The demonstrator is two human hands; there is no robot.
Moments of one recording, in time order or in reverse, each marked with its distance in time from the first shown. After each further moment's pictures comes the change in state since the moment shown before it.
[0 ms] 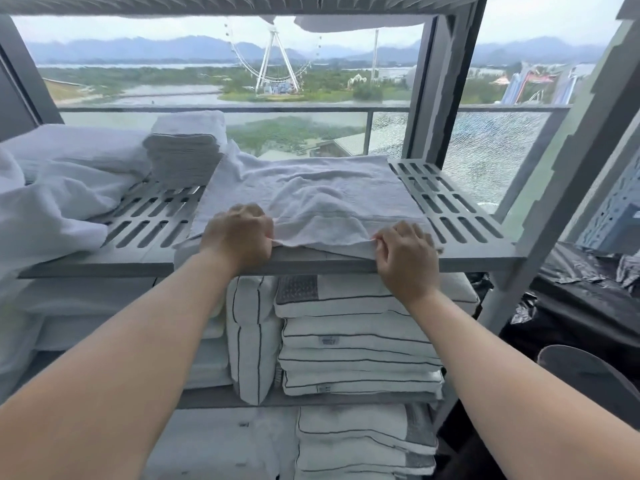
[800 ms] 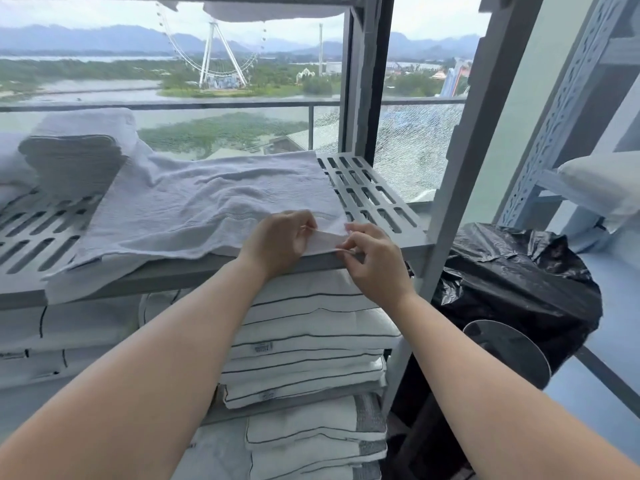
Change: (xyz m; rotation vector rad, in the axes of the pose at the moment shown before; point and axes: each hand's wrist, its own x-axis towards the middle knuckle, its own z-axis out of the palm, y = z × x) left_hand 0.058 0.177 0.030 -0.566 0.143 0.271; right_hand -0.024 0.079 -0.044 0.403 -0.099 0.145
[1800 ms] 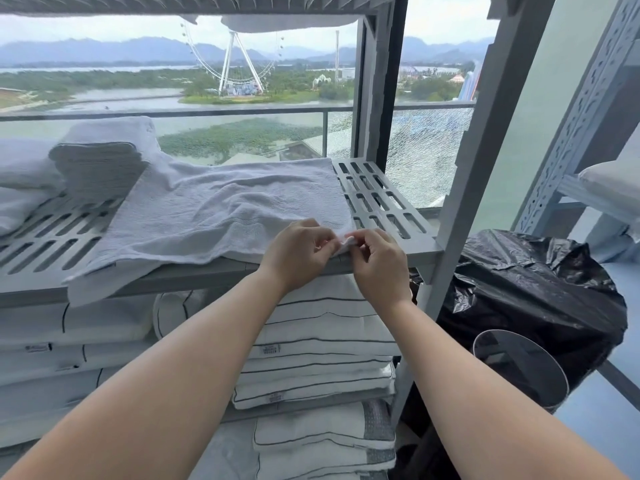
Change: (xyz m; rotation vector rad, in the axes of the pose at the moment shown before) left_hand -0.007 0.021 0.010 -0.099 -0.012 -0.043; right_hand 0.003 -0.007 0.014 0.039 0.193 0.065
